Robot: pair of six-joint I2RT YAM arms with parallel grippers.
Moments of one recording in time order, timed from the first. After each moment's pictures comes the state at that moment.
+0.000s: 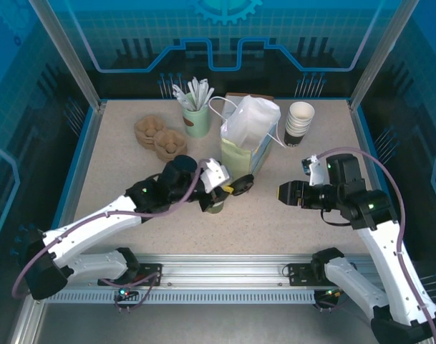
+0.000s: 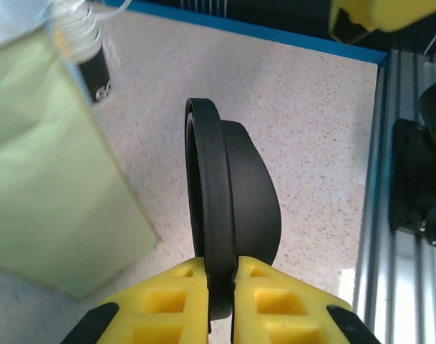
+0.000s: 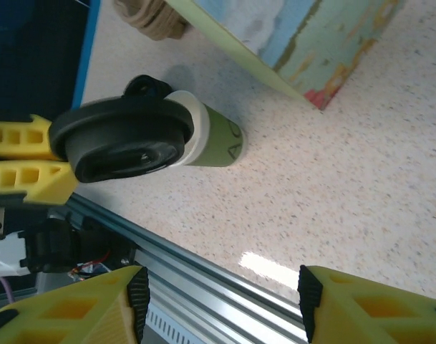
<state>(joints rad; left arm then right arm) -0.80 1.13 0.93 -0.33 0.30 0.10 0.27 0.78 1.04 -1.09 -0.52 0.44</state>
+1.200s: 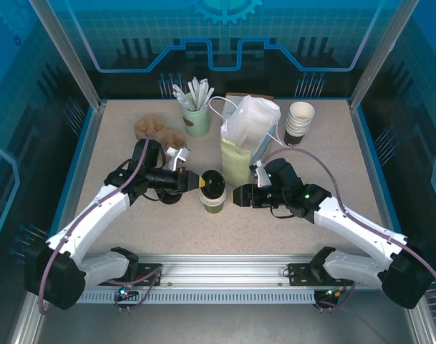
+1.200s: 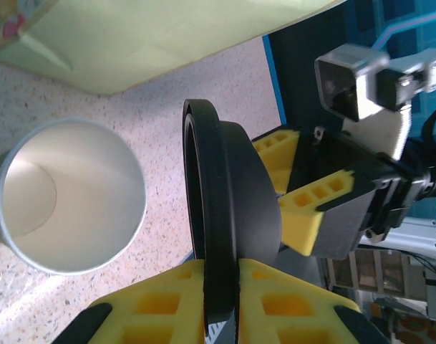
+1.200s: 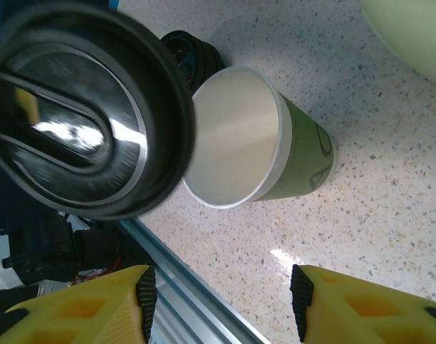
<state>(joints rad) -0.34 1.14 0.86 -0.49 0.86 -0.59 0.69 1.09 0.77 -0.38 -0.39 0.72</state>
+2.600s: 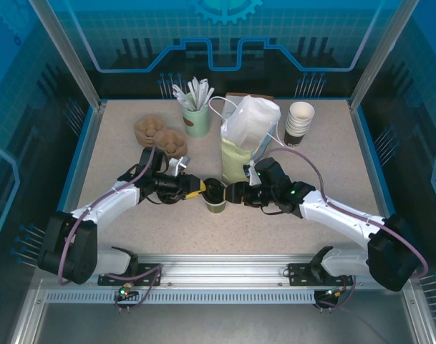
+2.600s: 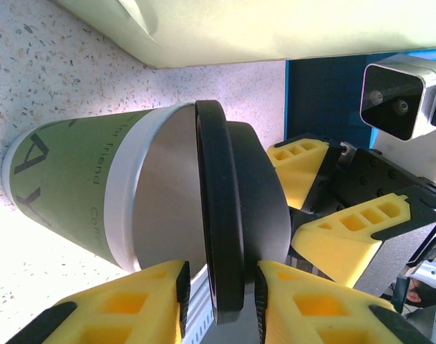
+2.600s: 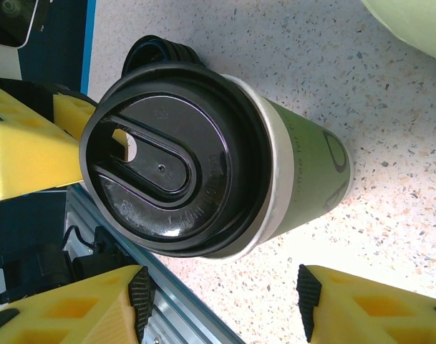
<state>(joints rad) -0.26 1.33 0.71 -0.25 0.98 -0.69 0.70 1.25 0.75 -0.24 -0.39 0.83</state>
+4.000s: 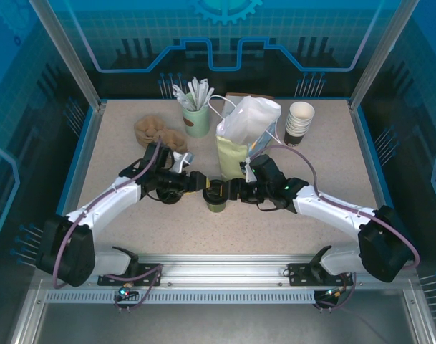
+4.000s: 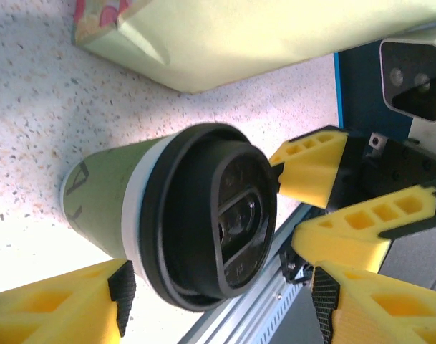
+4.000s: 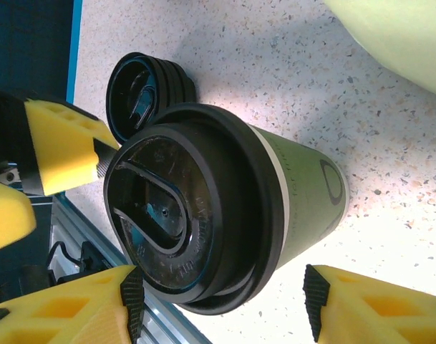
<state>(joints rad) -0.34 1.31 0.84 -0.42 0.76 -0.53 0.70 1.33 0.80 -0.22 -0.36 0.81</state>
